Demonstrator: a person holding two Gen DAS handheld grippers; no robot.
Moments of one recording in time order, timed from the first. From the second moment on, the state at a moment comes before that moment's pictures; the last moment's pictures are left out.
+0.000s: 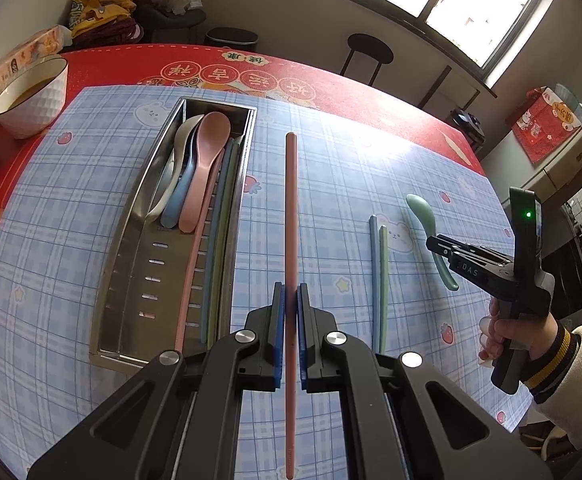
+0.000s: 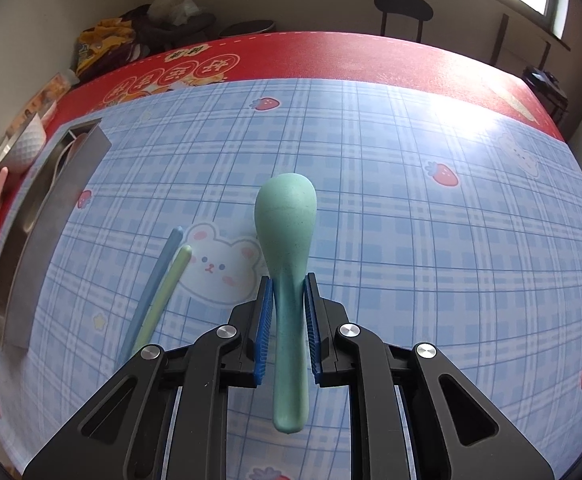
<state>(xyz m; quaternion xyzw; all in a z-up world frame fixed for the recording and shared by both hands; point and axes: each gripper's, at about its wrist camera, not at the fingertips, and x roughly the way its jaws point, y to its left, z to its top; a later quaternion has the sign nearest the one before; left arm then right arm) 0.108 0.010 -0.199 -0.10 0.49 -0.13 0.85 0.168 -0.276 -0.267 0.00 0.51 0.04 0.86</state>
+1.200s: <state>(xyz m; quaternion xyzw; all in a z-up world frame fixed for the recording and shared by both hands) 0.193 0.044 -0.209 -0.06 0.52 -0.13 0.84 0.117 -0.280 -0.229 0.19 0.47 0.06 0.86</state>
